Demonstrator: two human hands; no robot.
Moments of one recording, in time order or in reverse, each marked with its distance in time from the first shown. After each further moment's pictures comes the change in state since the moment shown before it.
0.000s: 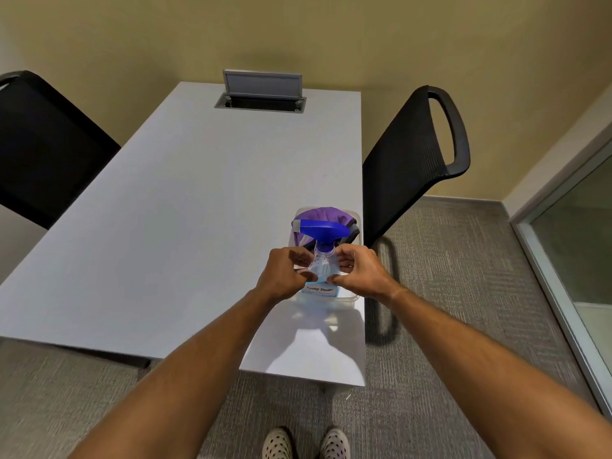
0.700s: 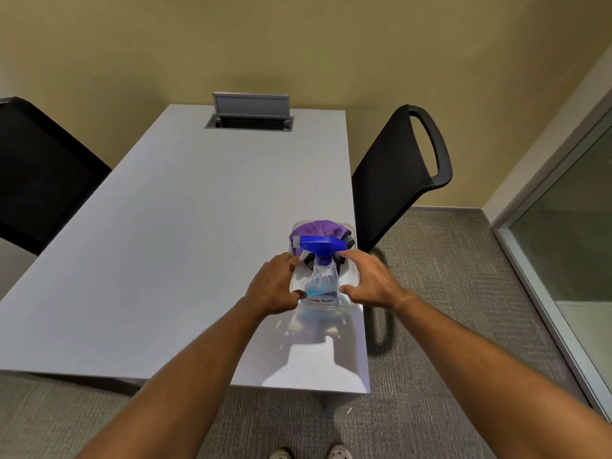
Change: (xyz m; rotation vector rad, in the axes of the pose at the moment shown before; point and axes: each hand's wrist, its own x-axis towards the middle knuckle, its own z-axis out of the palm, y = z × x) left_hand 0.001 -0.011 -0.025 0.530 -0.119 0.160; right_hand -0.011 -0.002 -0.013 -0.460 0.083 -0.024
